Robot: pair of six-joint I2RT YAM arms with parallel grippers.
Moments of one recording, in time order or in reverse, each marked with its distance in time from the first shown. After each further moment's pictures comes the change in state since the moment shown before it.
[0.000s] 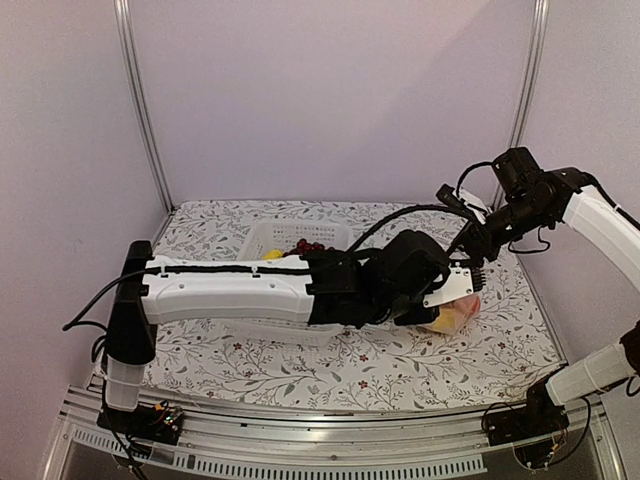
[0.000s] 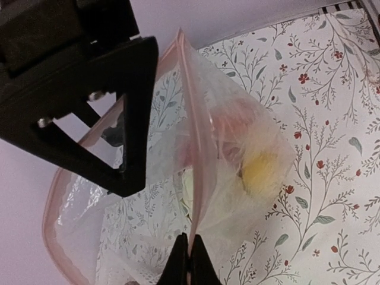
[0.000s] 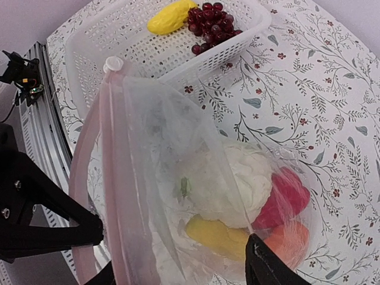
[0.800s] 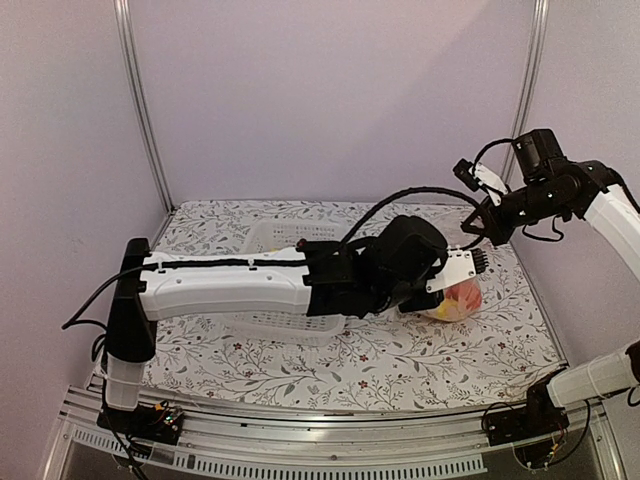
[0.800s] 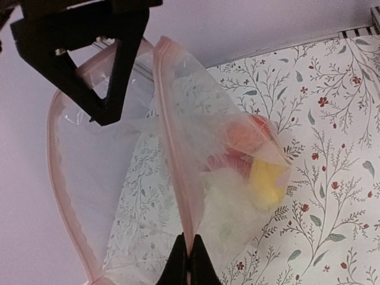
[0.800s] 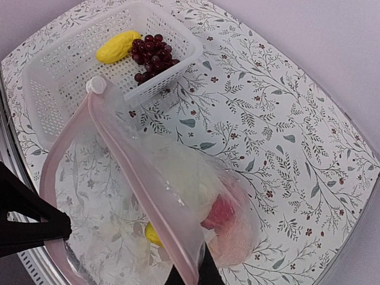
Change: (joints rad) left arm 0.019 -0.003 0.024 0.051 -0.004 0.001; right arm -0.011 -0.076 0.064 0.046 0.219 0.019
